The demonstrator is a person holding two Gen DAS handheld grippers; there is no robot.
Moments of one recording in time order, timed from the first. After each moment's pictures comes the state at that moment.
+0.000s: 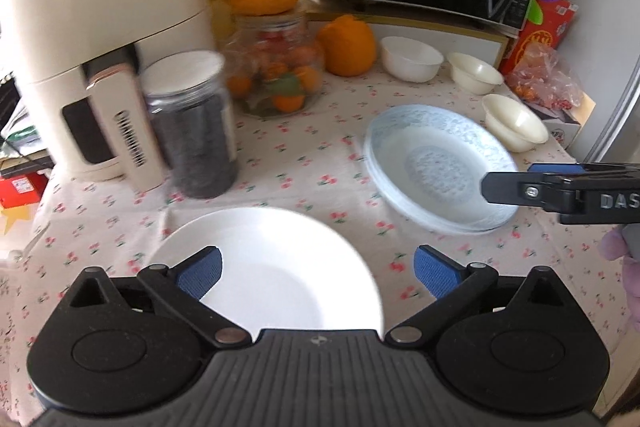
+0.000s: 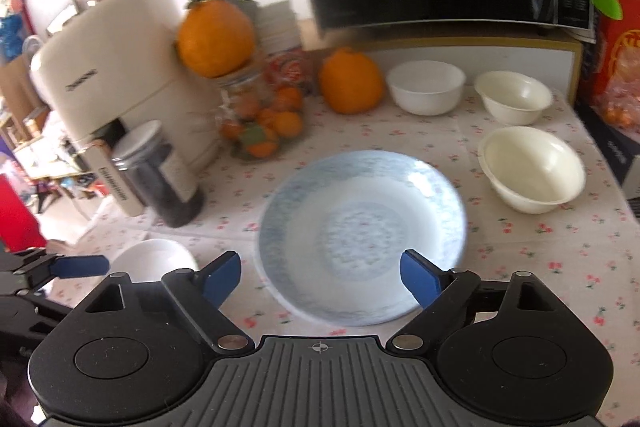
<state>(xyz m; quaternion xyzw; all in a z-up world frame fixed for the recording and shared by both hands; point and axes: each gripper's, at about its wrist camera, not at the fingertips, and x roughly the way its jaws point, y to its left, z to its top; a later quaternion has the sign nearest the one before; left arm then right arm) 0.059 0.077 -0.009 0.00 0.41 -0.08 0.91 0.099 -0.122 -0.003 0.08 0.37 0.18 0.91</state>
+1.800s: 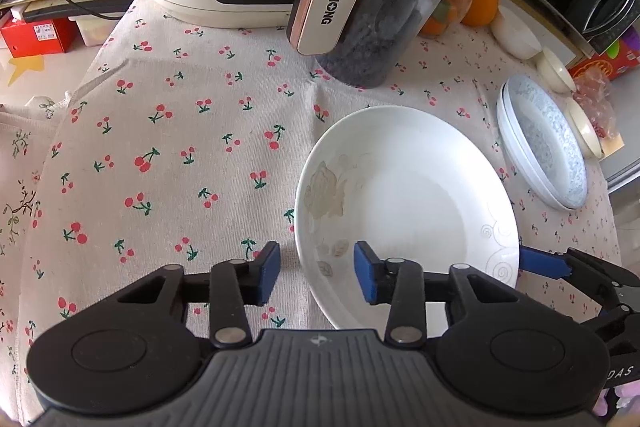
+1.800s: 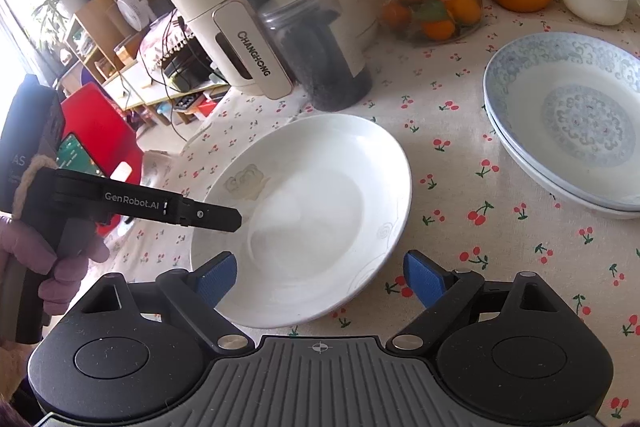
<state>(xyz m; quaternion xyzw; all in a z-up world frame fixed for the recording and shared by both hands) 0.060 0.200 -0.049 -0.14 0.53 -0.05 0.84 0.068 -0.015 -0.055 0.09 0.44 0.32 0.83</state>
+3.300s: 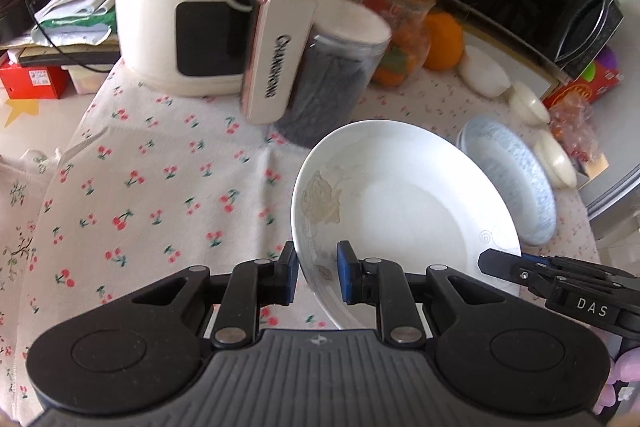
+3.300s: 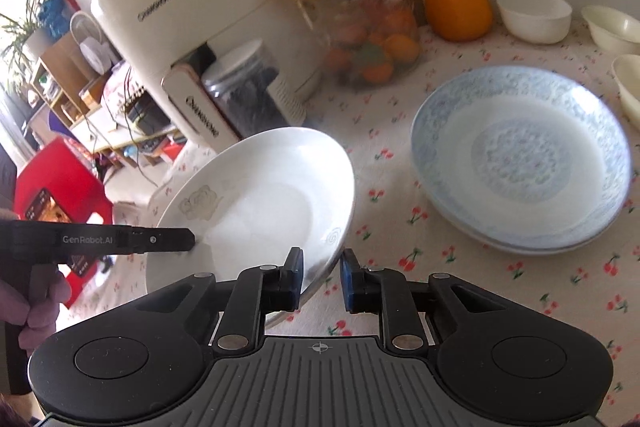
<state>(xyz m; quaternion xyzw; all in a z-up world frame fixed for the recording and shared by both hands) 0.067 0.174 -0.016 -0.13 0.46 -0.06 0.88 0.085 -0.053 -0.030 0.12 0.42 0.26 0.86</state>
